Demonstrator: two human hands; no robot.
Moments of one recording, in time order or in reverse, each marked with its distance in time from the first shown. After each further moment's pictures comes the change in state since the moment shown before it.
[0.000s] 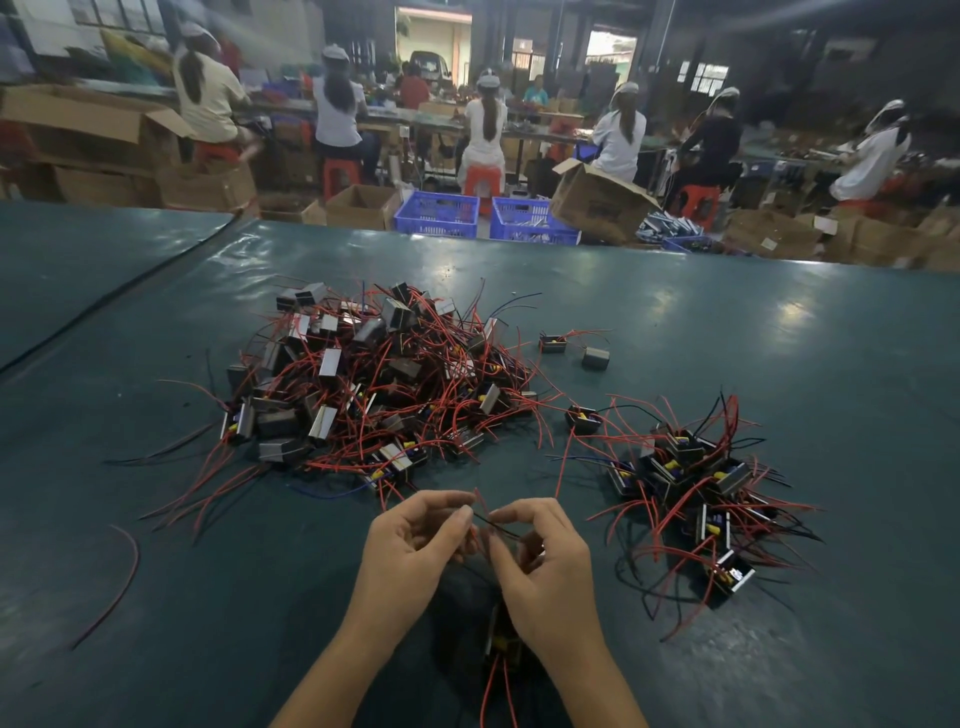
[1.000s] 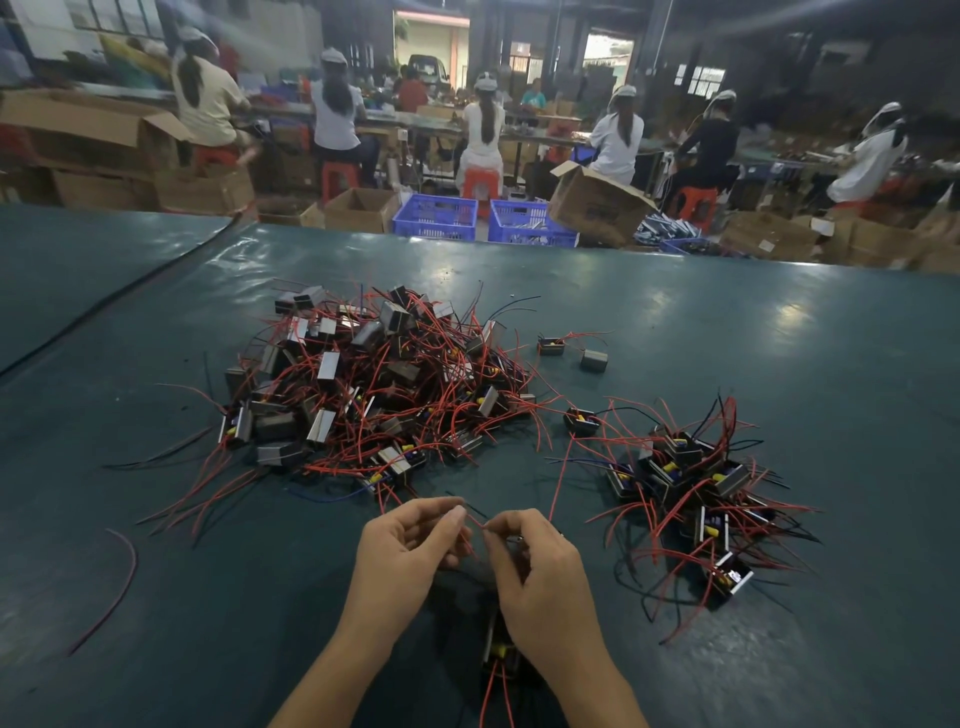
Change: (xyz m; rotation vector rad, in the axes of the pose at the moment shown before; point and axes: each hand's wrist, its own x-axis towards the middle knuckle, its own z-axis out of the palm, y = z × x) left_hand 0.002 0.001 0.000 -0.042 0.045 -0.075; right_hand -0.004 0.000 -0.003 -0.218 -0.114 -0.002
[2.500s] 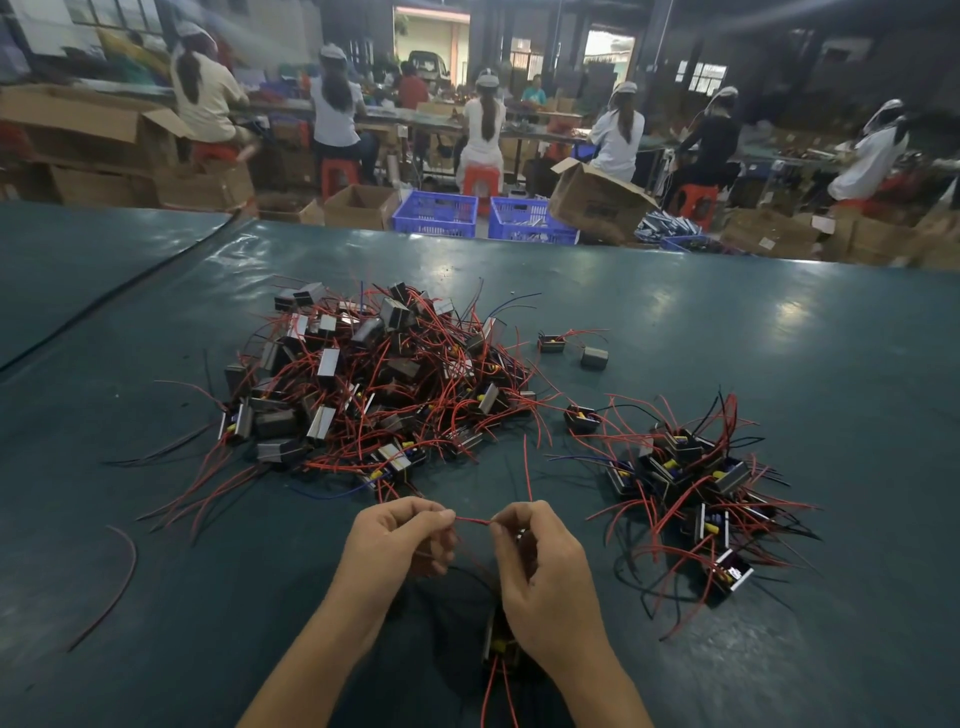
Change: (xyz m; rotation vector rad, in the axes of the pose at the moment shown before) left_hand 0.004 0.014 -0.010 -0.063 -0.035 -0.208; right_hand 0.000 0.003 -0.002 0.085 0.019 -0.022
